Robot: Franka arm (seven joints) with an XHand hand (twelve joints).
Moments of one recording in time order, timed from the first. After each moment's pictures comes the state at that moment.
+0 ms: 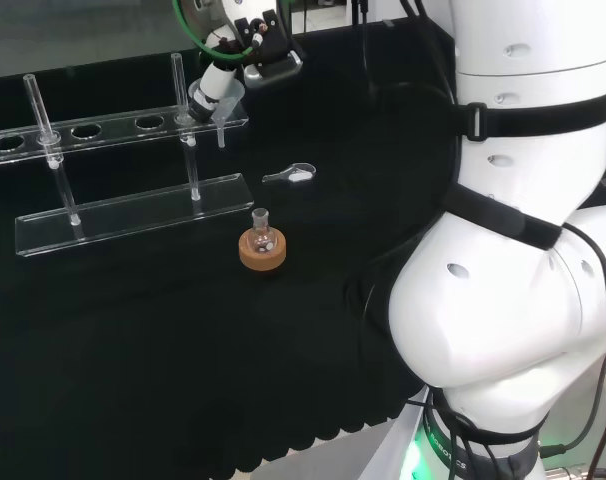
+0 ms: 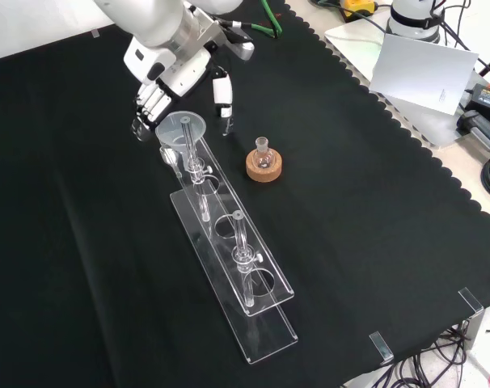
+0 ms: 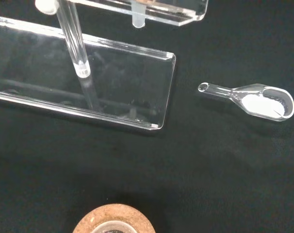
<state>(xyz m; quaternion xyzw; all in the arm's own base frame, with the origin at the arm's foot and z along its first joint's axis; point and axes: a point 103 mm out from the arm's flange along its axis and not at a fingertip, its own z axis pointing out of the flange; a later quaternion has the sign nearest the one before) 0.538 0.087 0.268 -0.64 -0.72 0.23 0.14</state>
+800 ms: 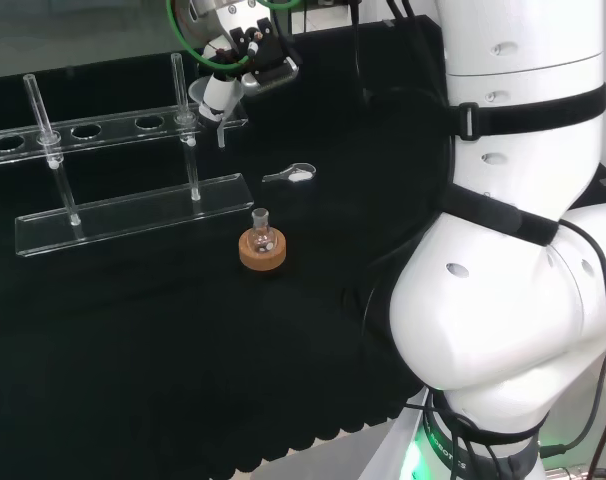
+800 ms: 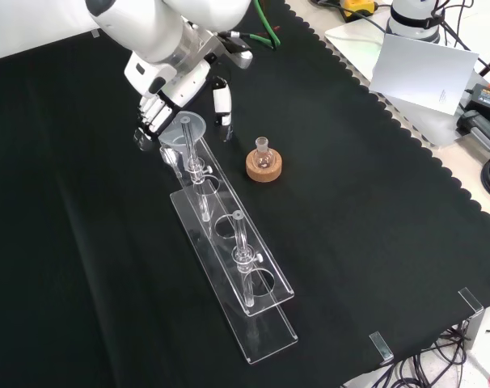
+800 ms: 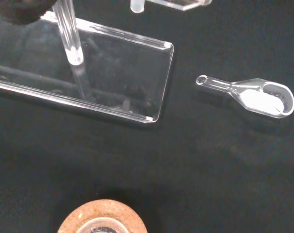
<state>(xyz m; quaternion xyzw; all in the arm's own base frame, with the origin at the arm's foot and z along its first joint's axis) 0.542 0.088 0.254 -0.63 -0.72 0.25 0.13</state>
